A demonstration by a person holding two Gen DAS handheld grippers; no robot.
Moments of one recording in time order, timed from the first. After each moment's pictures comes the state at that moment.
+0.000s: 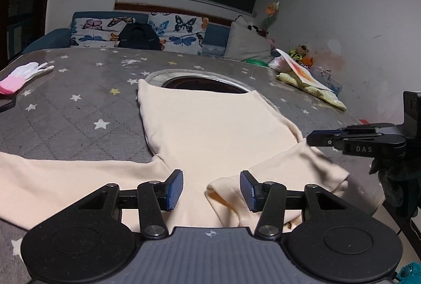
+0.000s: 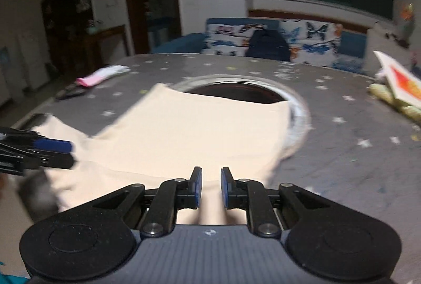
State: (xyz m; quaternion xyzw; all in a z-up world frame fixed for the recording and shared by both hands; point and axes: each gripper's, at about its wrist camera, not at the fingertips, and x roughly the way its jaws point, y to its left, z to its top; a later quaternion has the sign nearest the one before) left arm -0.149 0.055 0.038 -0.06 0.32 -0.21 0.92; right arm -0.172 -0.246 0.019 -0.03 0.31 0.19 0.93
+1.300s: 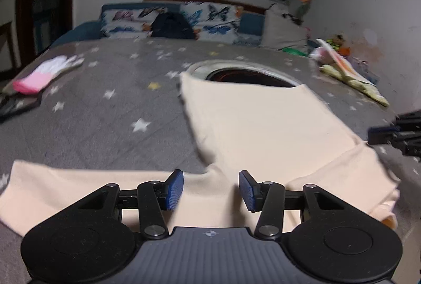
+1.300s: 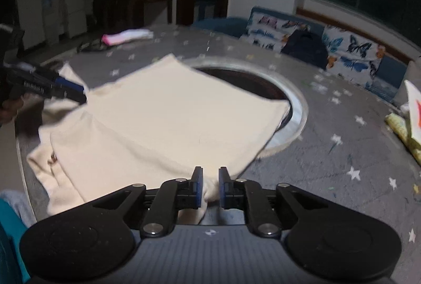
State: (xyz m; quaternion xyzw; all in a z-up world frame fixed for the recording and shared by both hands) left arm -0.114 0.061 0.034 -0.03 0.34 -0.14 0.93; right arm -0.146 -0.289 0.017 -0.13 0.32 0.29 0.89
